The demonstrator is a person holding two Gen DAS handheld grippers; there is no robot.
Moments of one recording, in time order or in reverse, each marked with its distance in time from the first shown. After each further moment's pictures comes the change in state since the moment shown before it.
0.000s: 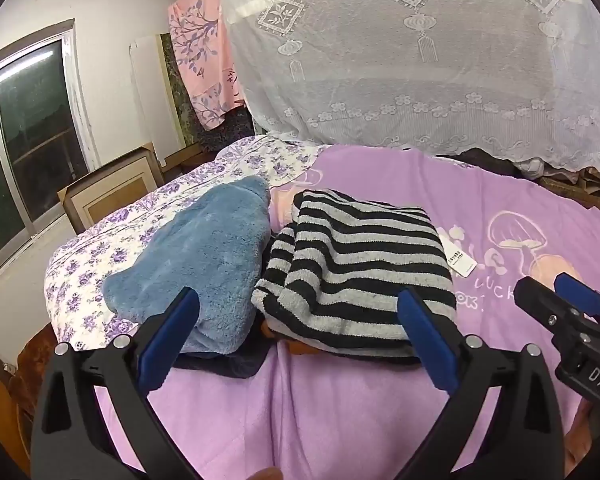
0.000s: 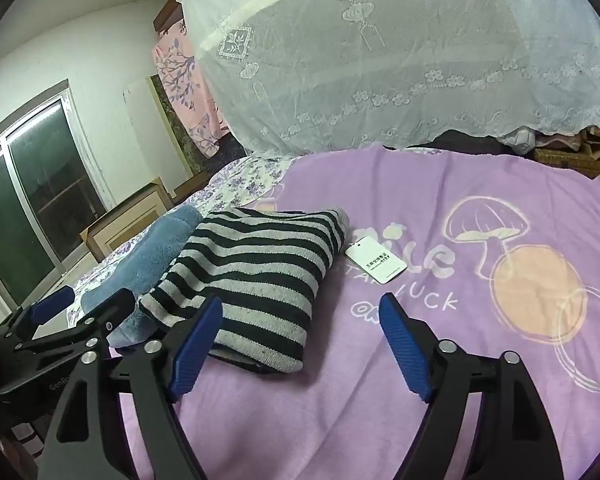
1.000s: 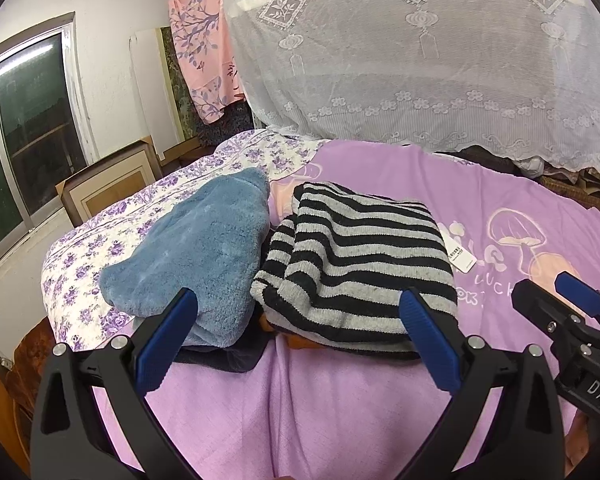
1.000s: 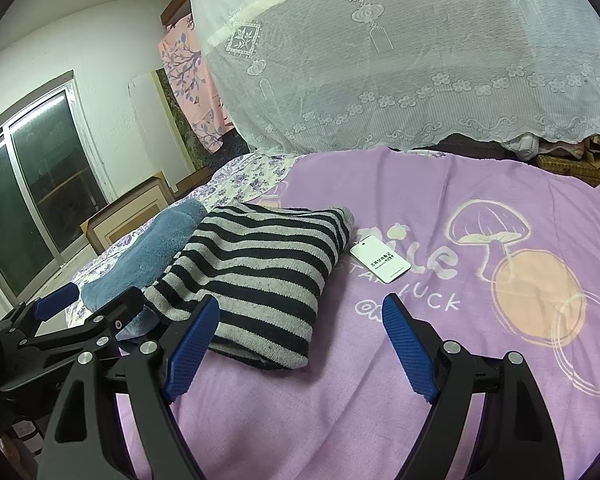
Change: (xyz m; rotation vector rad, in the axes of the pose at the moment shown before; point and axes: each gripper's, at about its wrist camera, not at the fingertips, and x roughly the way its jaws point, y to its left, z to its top) left arm 0.004 -0.004 -0.004 -0.015 0.019 0.000; right arm 0.000 0.008 -0.002 -0.039 -0.004 -0.003
